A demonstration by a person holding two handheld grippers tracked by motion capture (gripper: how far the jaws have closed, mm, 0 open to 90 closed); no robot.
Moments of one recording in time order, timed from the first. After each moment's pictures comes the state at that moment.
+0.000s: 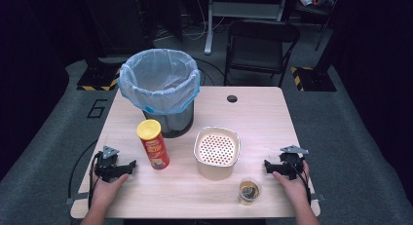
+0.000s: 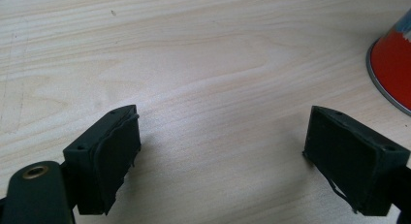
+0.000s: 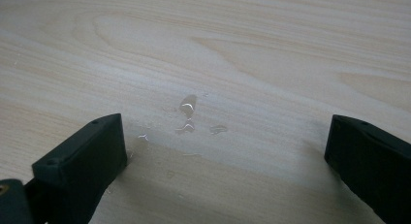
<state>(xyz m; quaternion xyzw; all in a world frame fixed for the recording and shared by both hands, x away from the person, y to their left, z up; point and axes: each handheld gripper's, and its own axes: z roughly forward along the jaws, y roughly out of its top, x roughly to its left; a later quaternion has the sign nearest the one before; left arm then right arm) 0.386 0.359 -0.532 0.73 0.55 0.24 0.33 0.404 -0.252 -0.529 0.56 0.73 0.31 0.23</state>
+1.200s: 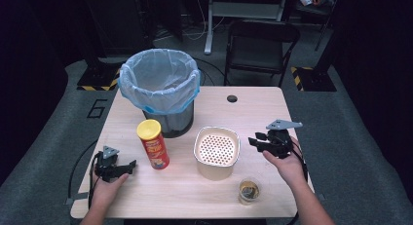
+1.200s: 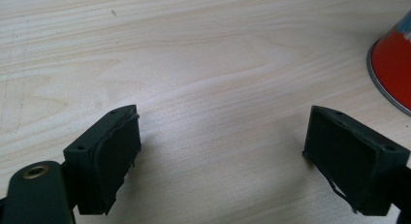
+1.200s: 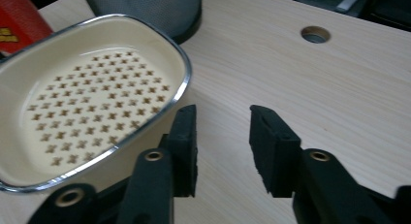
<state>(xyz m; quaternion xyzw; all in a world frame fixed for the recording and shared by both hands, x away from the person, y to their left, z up) 0.386 0.359 -0.532 0.73 0.55 0.24 0.33 0.411 -0.183 -0.401 0.40 0.80 0.42 0.17</state>
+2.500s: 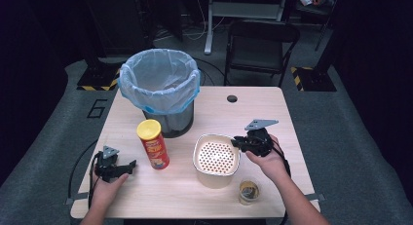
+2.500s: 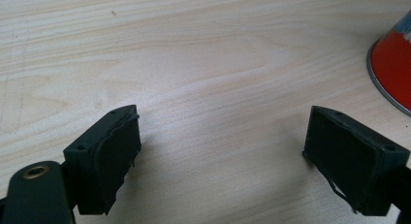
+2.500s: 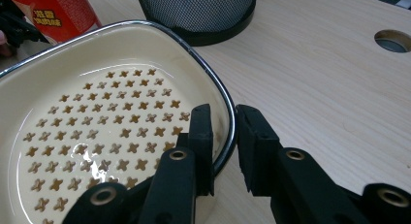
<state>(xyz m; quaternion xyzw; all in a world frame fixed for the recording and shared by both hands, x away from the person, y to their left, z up) 0.386 0.359 -0.532 0.73 0.55 0.24 0.33 0.422 -0.138 -0.413 0.35 0.83 0.42 0.12</state>
